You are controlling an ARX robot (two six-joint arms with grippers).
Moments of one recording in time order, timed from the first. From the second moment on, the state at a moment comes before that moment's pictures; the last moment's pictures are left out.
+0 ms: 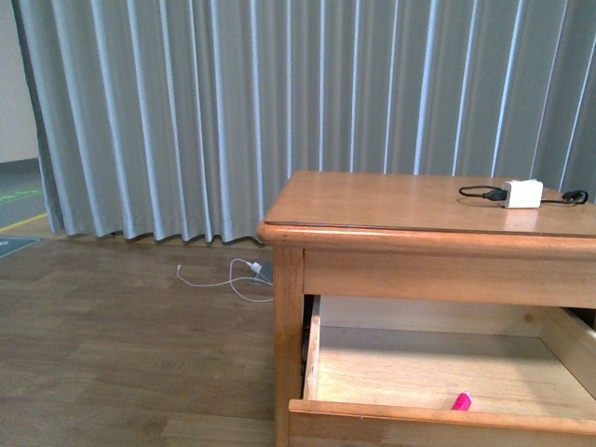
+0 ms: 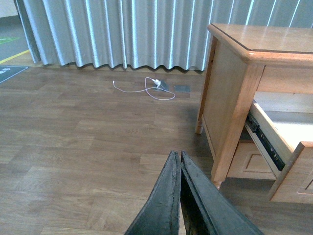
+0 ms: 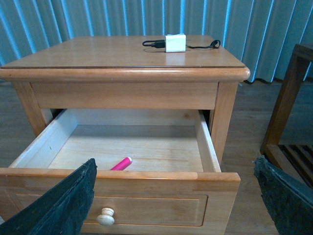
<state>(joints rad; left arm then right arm) 0.00 0.01 0.02 0.00 0.00 -0.01 0.00 0.36 0.05 0.31 0.00 0.00</state>
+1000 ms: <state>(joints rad) 0.00 0.00 0.02 0.00 0.00 0.00 0.09 1.30 0.39 0.19 -0.03 0.14</state>
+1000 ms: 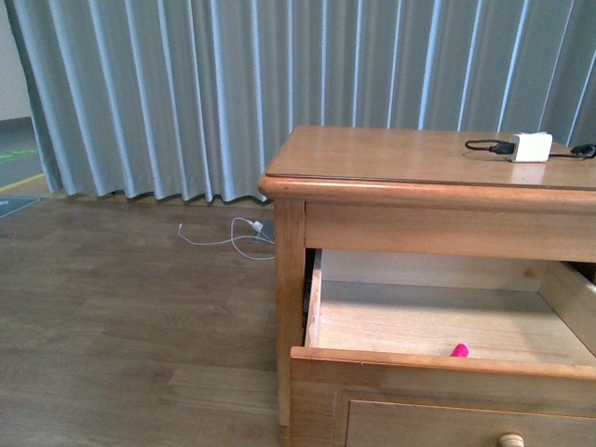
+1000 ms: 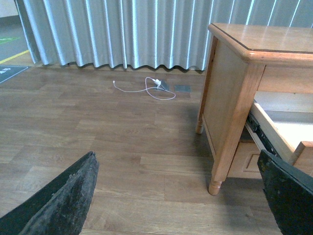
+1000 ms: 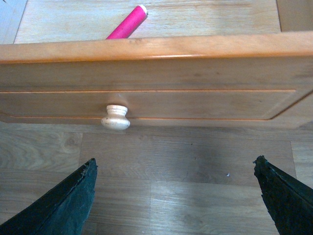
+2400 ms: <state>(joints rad) 0.00 0.00 0.02 0.00 0.00 0.00 0.18 2.24 1.14 0.74 0.24 0.11</state>
